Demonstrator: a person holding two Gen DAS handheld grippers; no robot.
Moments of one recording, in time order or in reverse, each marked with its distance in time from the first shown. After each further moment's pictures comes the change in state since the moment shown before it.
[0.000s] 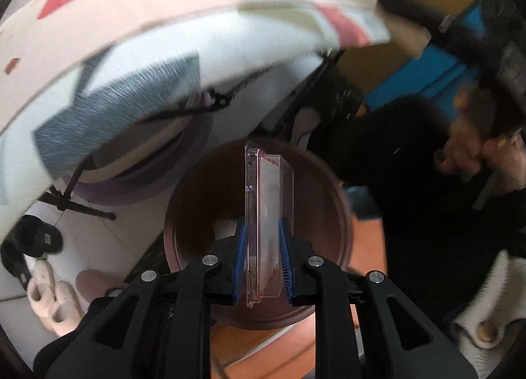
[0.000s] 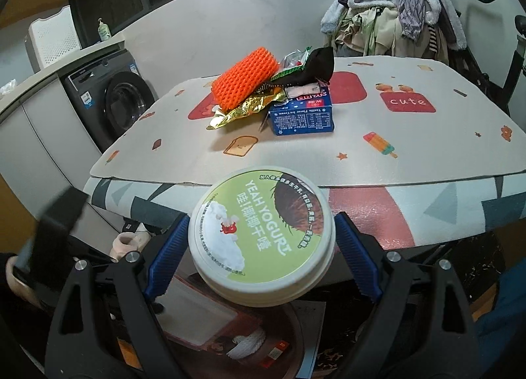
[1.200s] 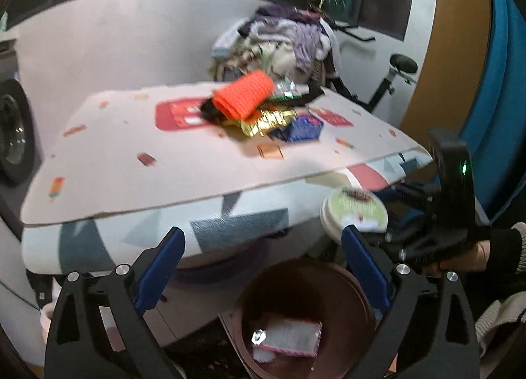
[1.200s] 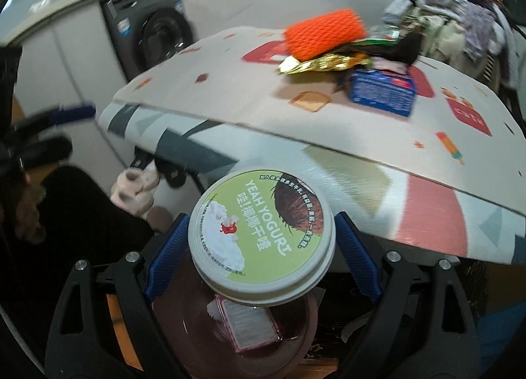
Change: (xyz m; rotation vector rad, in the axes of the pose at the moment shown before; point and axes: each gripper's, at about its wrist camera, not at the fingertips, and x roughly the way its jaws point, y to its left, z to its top) left arm -0.145 -0.001 -0.056 -0.115 -0.674 0.235; right arm 0.040 0.060 -0.023 -0.281 0.179 0.071
